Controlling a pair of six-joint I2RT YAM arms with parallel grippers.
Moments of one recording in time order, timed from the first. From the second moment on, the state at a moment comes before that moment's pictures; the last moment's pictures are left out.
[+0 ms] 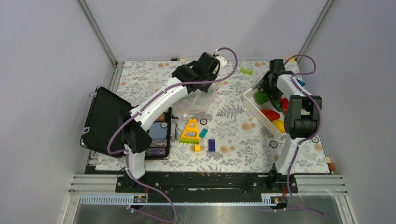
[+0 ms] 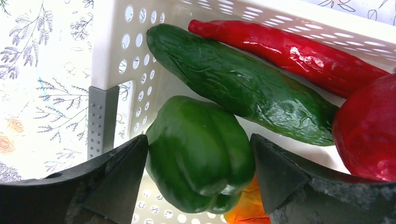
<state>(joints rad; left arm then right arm) -0.77 1.93 2.06 -0.93 -0.29 0.08 -0.02 1.98 1.52 -0.64 0.19 0.66</state>
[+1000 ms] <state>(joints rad) -0.77 1.83 1.97 -0.86 -0.30 0.02 0.26 1.09 1.00 -0.17 -0.33 0.61</state>
